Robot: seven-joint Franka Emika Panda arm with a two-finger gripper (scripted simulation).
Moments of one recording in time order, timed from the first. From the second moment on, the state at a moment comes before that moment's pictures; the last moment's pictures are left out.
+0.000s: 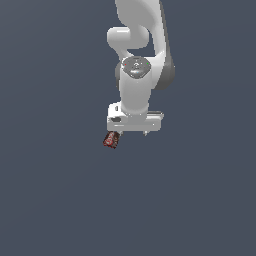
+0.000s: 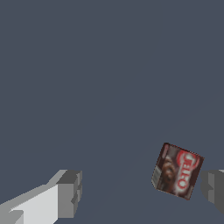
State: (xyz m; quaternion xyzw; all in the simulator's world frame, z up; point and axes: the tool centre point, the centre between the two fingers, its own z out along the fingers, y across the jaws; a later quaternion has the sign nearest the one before) arm -0.014 0.022 0.173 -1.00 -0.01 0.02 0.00
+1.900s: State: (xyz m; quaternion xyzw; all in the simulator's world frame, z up) arm -0.068 -0.069 0.087 -0.99 0.13 0.00 0.00
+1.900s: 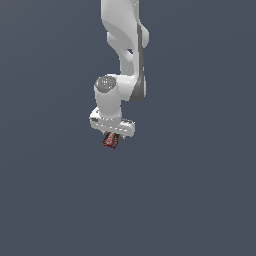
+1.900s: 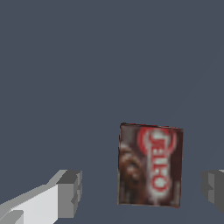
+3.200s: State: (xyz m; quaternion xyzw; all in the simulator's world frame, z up) arm -0.089 -0.087 0.022 -0.99 0.17 0.00 0.00
